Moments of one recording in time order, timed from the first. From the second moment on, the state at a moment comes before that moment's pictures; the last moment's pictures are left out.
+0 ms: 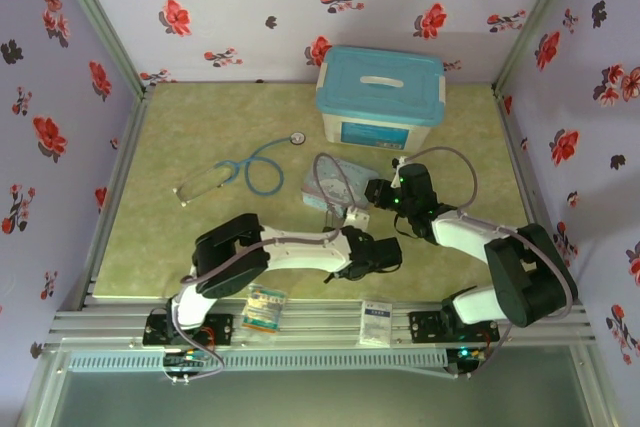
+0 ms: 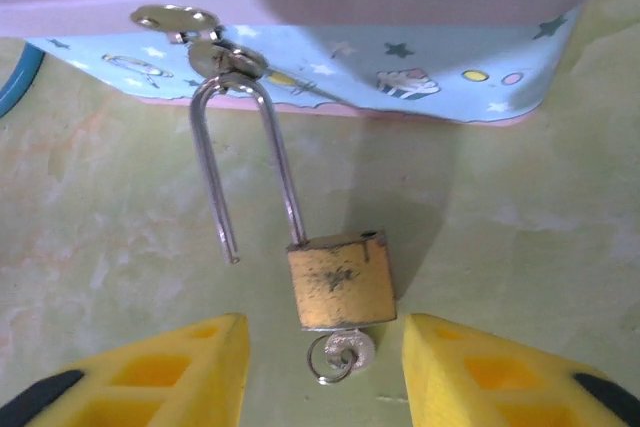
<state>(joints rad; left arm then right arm) -1.36 2.04 1.42 -0.86 -0.76 -0.97 0.42 1.39 0.52 0.24 -0.18 0.62</state>
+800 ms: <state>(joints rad) -0.96 1.35 0.89 -0.33 -0.53 -0.77 0.70 0.91 0.52 -0.30 0.04 0.64</state>
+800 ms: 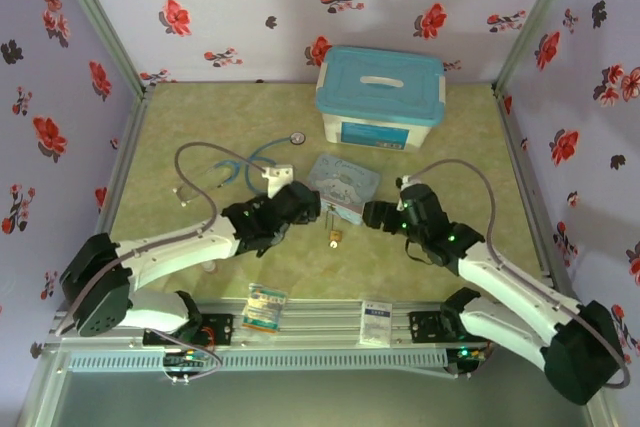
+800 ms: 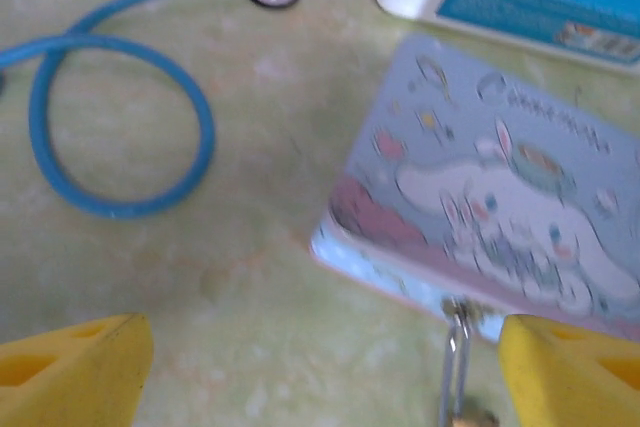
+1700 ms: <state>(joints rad) -0.78 1.75 1.00 0.02 -0.27 -0.60 0.99 1.58 0.69 -0.11 0.26 0.78</state>
